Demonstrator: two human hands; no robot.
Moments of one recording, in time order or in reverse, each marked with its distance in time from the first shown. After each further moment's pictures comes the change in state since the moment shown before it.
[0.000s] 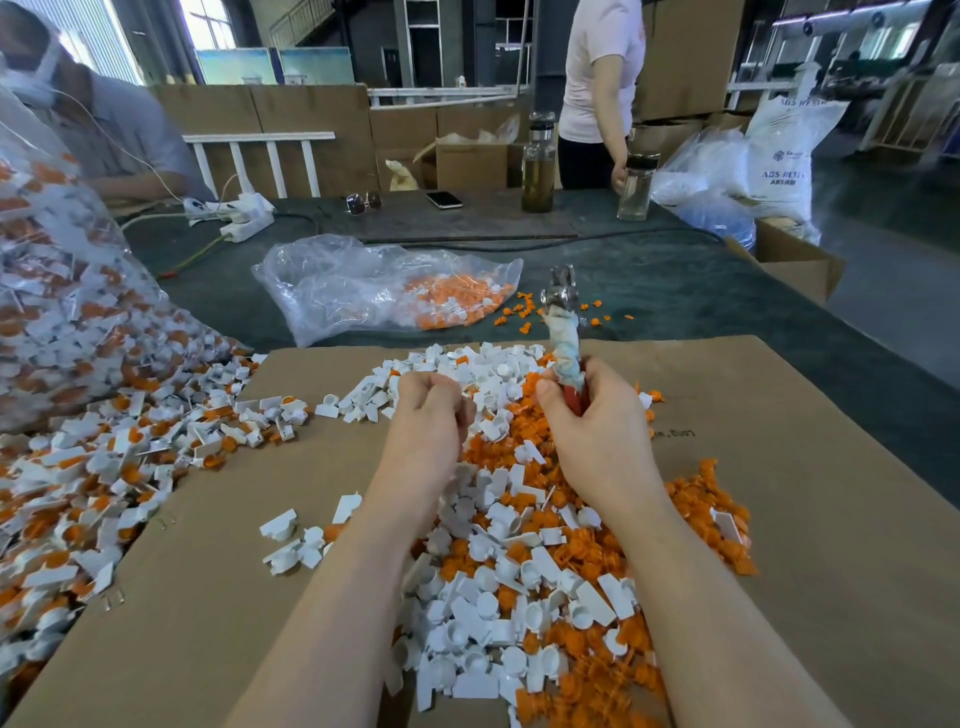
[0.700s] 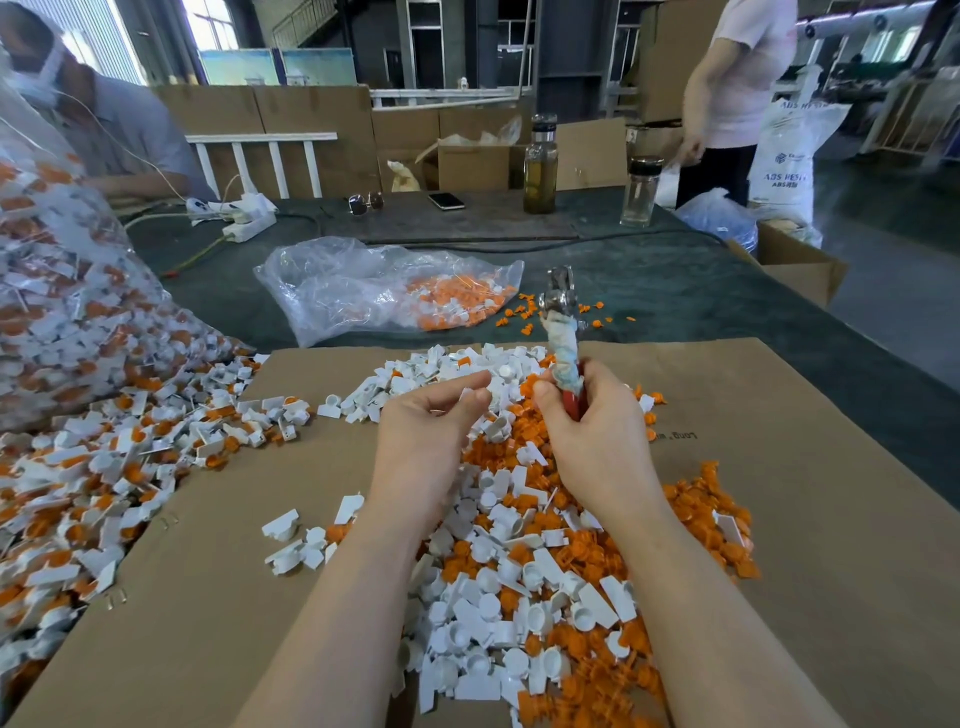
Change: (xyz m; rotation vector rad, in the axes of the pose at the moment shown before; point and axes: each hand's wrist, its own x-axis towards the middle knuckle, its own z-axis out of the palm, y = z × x) left_hand -0.001 -0.004 -0.001 -0.037 0.033 0.112; right_hand -0.003 -0.005 0.002 0.003 -0.002 -0.042
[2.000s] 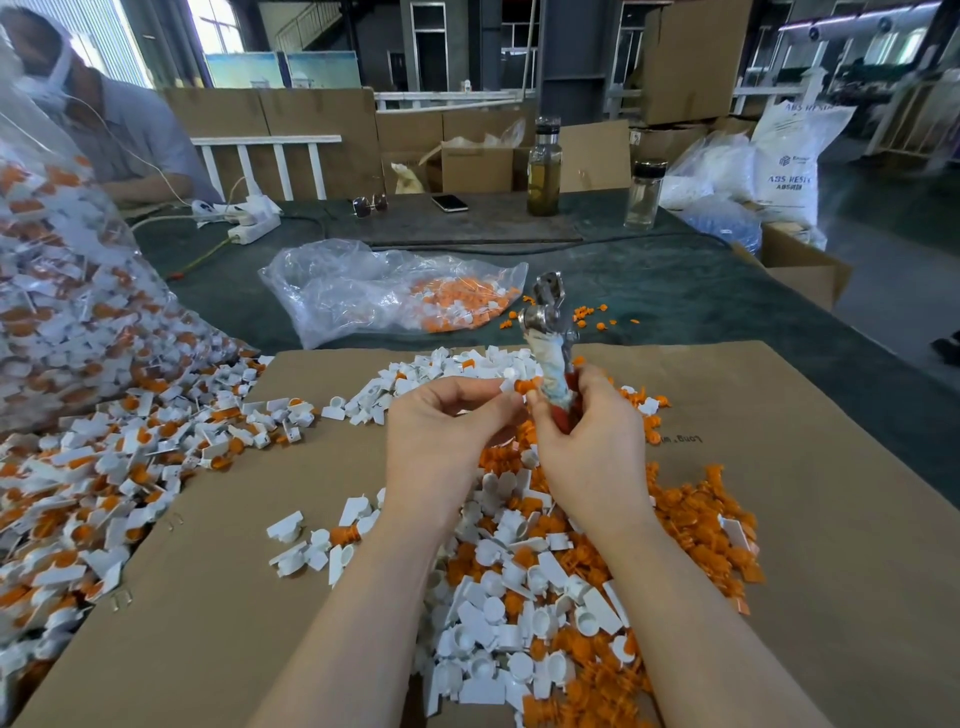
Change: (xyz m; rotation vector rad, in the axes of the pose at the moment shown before) left_hand -0.011 0.011 0.007 -0.222 -0.014 0.017; right_hand -0.007 -0.002 0.009 -0.098 0.090 -0.106
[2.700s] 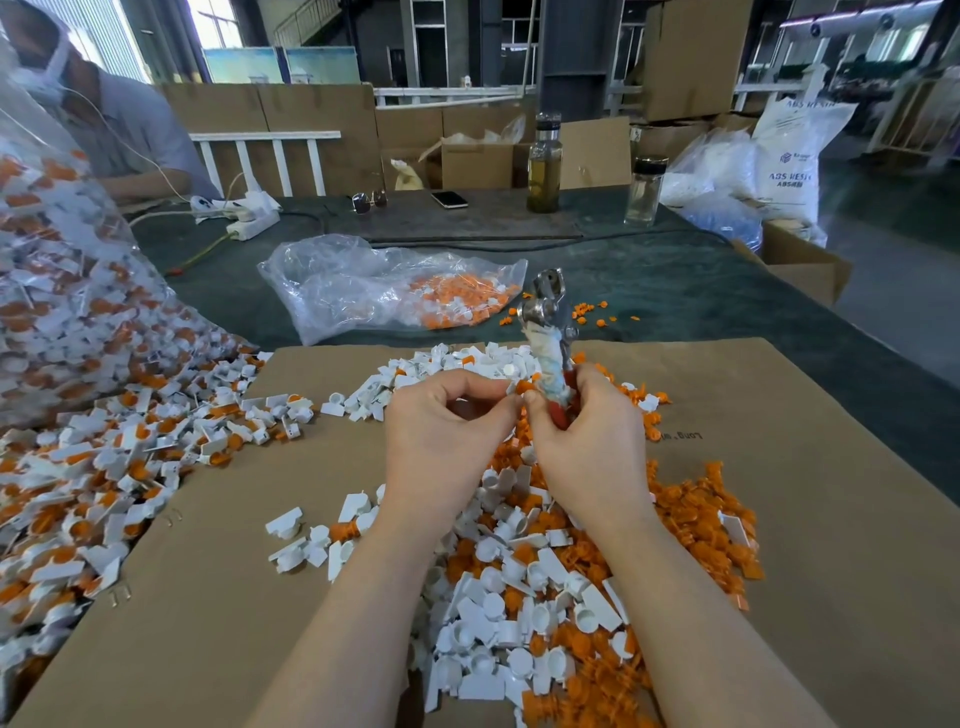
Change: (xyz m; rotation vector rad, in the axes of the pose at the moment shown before) left_hand -0.001 0.000 0.001 0.297 0.040 0.198; right_hand 0.000 -0.004 -0.001 -0.065 -0.014 0.011
